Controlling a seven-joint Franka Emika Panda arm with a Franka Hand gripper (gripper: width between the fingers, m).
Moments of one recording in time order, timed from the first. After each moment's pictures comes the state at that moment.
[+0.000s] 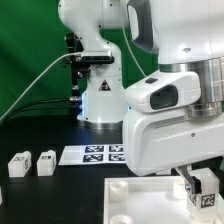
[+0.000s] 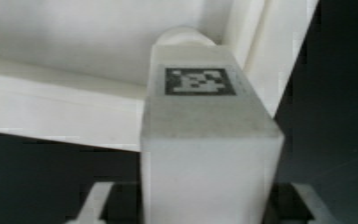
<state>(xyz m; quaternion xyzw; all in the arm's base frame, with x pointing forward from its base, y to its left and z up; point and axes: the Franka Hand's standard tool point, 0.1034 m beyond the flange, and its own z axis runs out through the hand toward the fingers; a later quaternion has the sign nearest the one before) 0.656 0.115 0.088 -0.99 -0.11 -0.03 0.06</state>
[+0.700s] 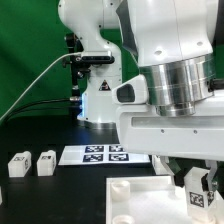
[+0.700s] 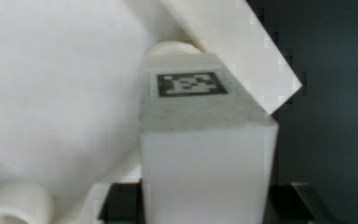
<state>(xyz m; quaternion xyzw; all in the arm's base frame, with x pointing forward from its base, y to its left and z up) 0.647 0.099 0.086 -0.92 0.37 0.00 0.09</state>
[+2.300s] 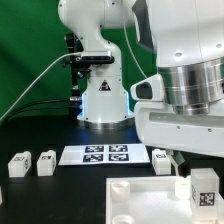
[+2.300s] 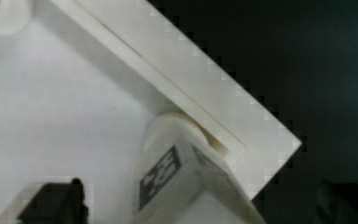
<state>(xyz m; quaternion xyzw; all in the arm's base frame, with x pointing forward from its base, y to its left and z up) 0.627 0.124 0.084 -0.92 0.38 0.02 0.08</state>
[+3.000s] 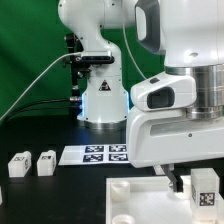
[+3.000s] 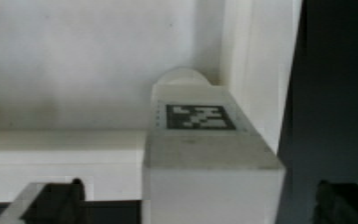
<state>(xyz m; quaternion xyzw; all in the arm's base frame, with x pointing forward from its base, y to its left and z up) 0.639 0.118 0.081 -1.00 -0.01 -0.01 0.04</state>
